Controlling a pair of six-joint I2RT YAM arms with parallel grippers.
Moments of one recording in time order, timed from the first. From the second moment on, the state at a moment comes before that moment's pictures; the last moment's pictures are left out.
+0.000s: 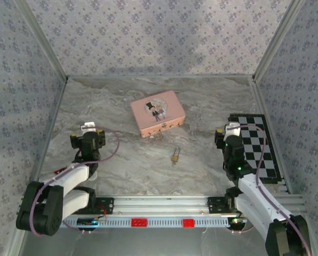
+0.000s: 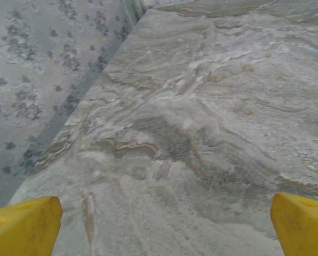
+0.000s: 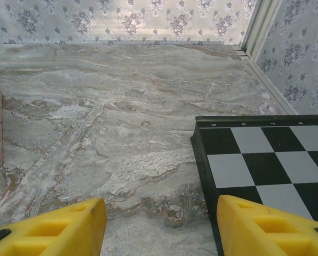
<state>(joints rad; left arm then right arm) -0.21 1.10 0.25 0.40 -0.58 -0.01 0.24 0.75 0.24 0.17 0.35 0.05</state>
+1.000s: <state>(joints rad) 0.02 1.54 0.40 0.74 -0.10 -0.02 0.02 1.40 0.30 0.70 0.09 -0.09</state>
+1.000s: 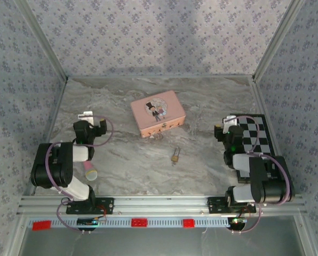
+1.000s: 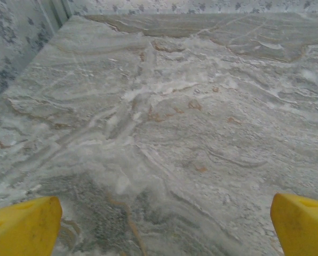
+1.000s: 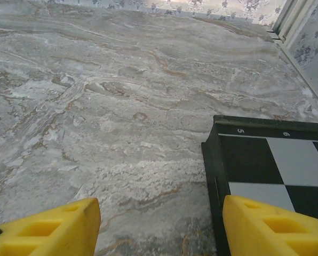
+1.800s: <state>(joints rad) 0.01 1.54 0.40 0.73 -0.09 -0.02 -0.03 1.52 0.37 0.72 0.04 -0.04</state>
